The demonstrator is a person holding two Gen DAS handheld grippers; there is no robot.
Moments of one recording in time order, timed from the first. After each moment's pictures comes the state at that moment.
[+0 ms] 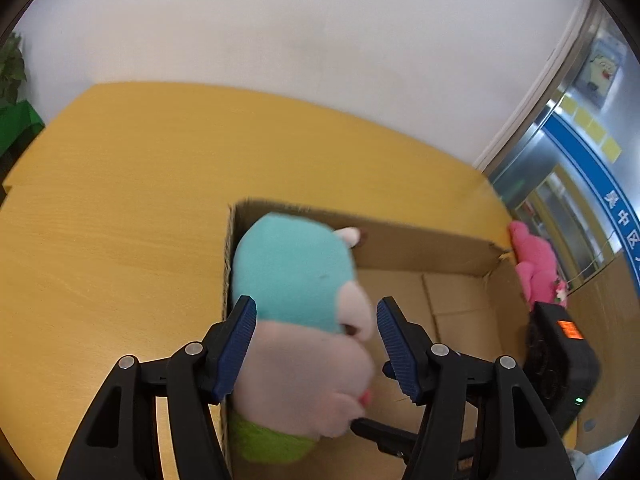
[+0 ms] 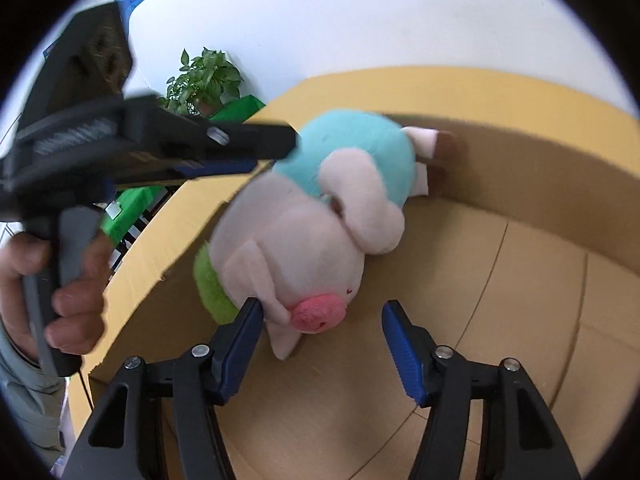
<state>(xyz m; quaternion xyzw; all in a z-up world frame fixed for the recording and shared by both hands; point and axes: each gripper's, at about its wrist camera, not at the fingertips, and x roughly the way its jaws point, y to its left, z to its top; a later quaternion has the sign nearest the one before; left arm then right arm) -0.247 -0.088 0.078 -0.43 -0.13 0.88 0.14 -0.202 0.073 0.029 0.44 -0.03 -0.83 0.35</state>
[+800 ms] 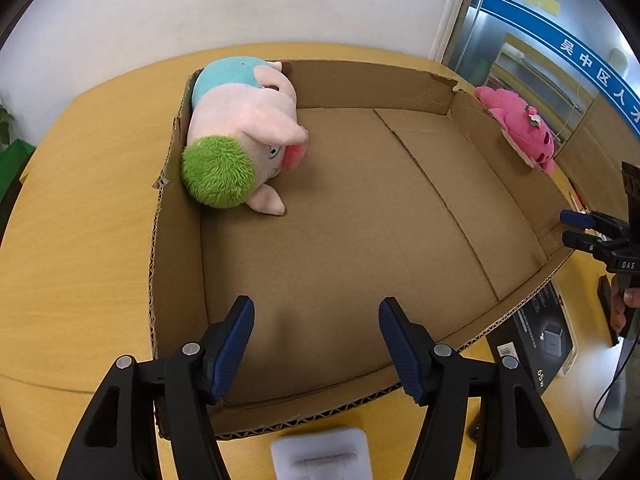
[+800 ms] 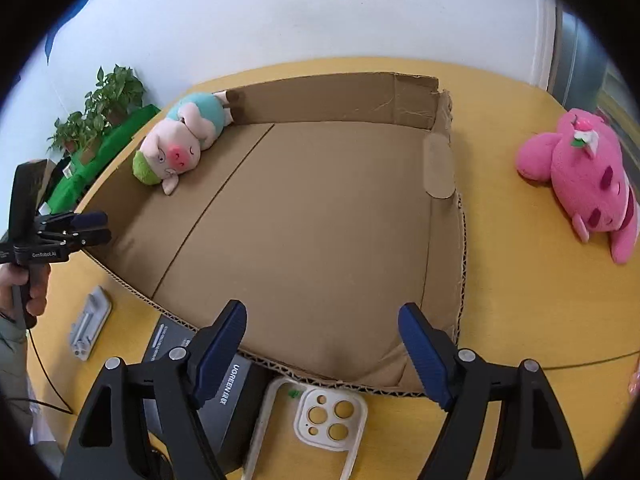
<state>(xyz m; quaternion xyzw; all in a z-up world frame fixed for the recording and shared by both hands) -0.061 -0.051 0.014 -0.49 0.02 0.86 0.18 -0.037 0.287 0.020 0.47 -0.02 -0.87 0.14</state>
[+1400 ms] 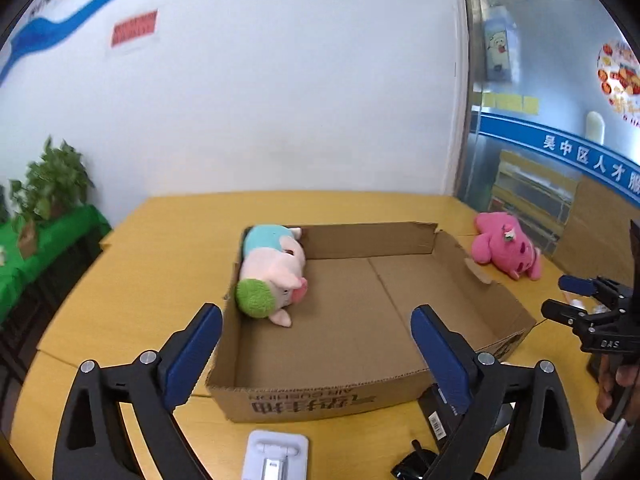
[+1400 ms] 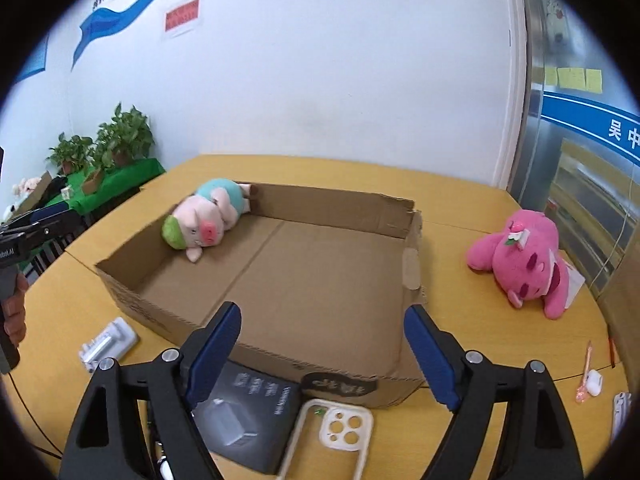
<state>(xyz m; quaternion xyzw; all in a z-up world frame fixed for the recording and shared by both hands) 0.075 -0.036 0.125 -0.24 -0.01 0.97 0.07 0.053 0.264 0.102 0.29 0.03 -0.95 0.11</state>
